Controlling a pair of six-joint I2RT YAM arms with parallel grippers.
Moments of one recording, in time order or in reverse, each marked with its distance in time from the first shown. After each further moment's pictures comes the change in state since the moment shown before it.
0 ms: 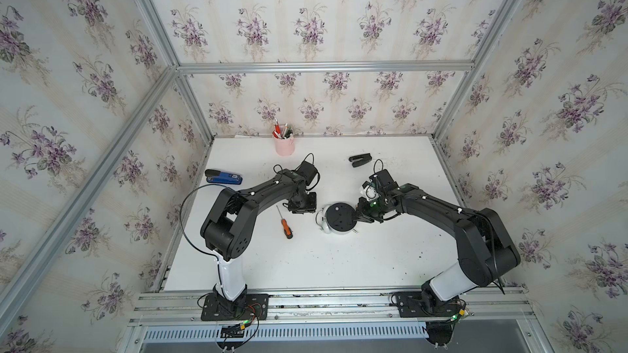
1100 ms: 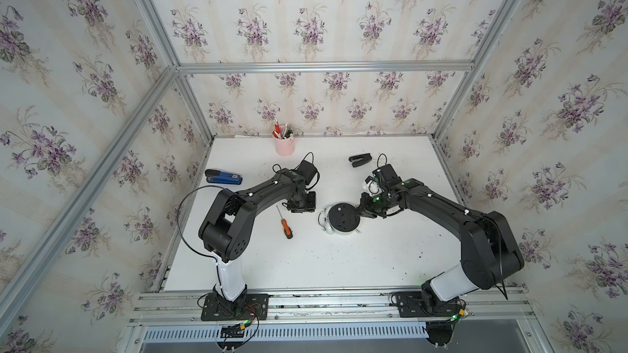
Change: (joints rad) left arm 0.000 -0.017 0.002 -0.014 -0.022 0.008; right arm -0.032 -0.023 0.063 -0.081 0.024 -0.032
